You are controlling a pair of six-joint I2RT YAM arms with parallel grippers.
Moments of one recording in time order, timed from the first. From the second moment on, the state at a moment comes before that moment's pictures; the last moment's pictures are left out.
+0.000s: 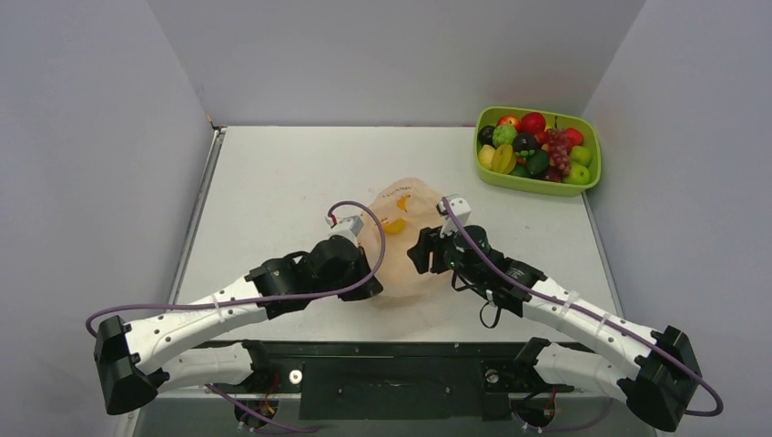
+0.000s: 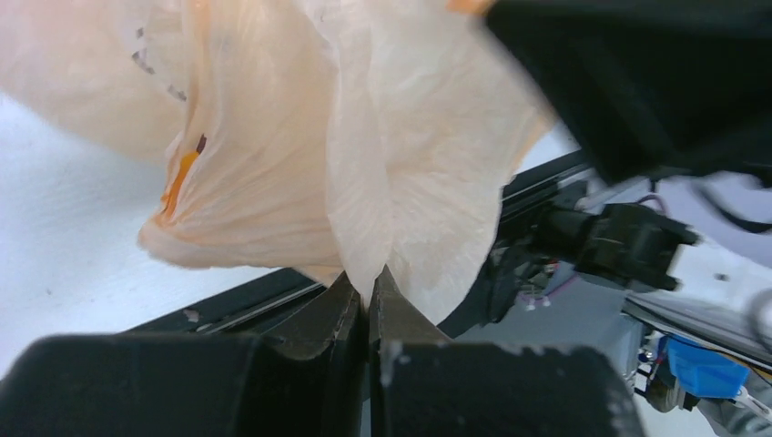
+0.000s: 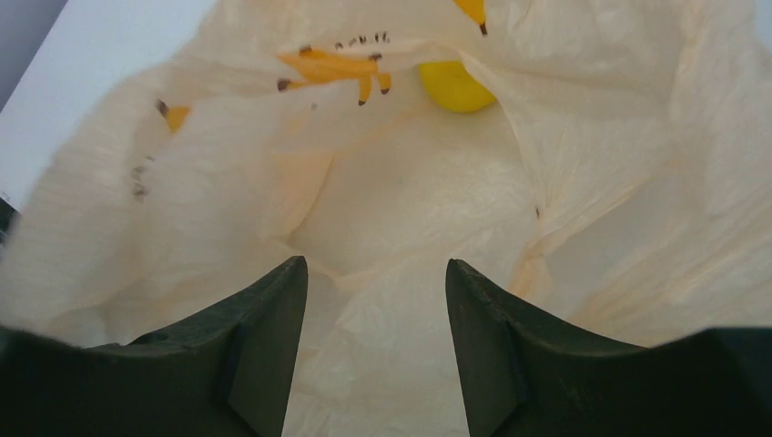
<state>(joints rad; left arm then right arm) -1.05 1.05 0.84 -0.55 -0.12 -1.03 0.81 0.99 0.69 -0.14 0.12 0.38</state>
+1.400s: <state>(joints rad) -1.04 0.94 0.68 -0.55 -0.08 -1.10 0.85 1.79 0.88 0.38 0.55 0.75</state>
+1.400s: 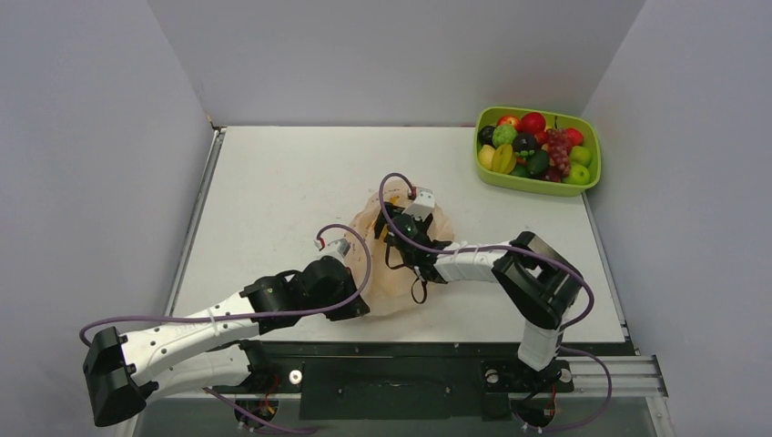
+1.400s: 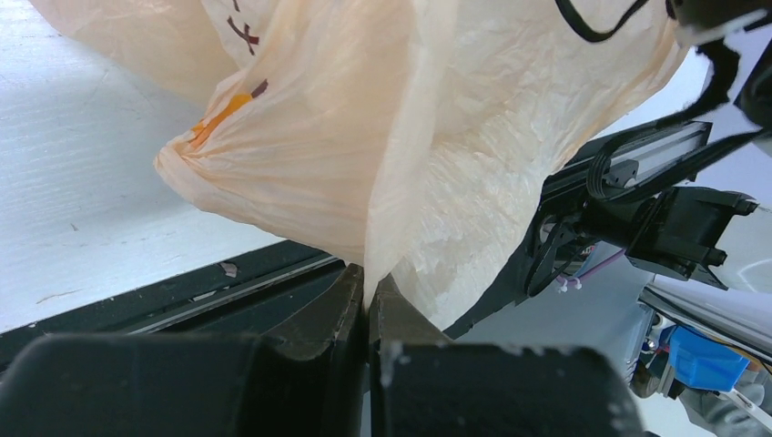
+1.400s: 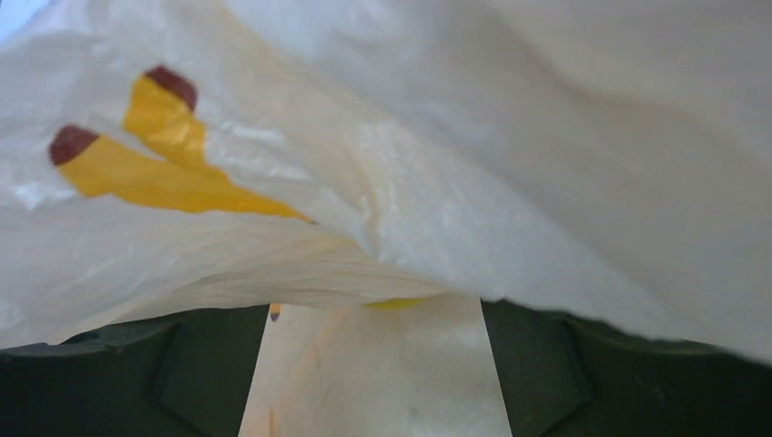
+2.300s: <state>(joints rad) -1.04 0.92 0.65 -0.54 -0.08 -1.11 0.82 2.06 1.19 0.41 0.41 0.74</state>
